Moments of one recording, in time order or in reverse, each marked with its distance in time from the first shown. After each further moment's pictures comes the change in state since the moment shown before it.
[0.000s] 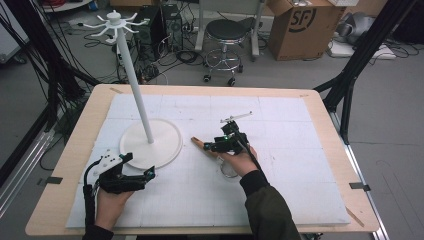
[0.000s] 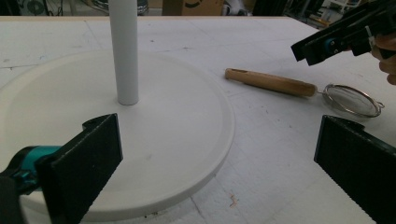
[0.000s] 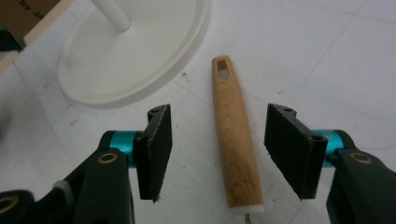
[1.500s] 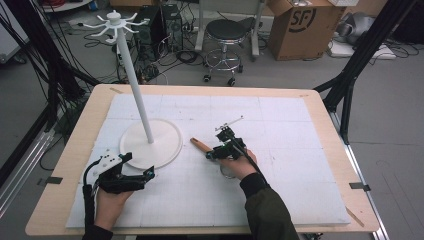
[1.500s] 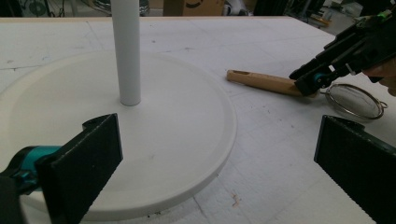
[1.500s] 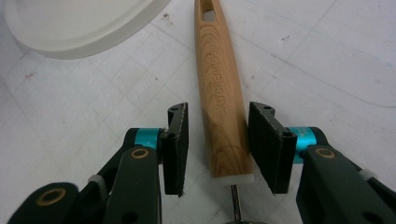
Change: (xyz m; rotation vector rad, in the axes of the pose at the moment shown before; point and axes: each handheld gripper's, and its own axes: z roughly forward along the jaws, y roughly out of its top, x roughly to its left) left arm 0.001 0.000 0.000 0.004 0.002 -0.001; right arm 0.001 -0.011 0.016 0.163 -0.058 -0.035
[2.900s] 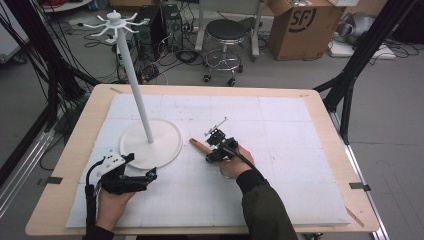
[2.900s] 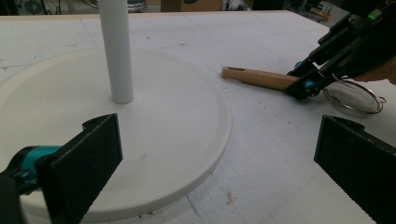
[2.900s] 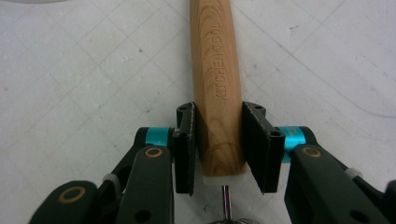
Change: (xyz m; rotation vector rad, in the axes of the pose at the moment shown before) left arm -0.005 -0.001 0.003 0.017 -0.003 0.019; right arm 0.021 0.010 0.011 0.143 -0.171 -0.159
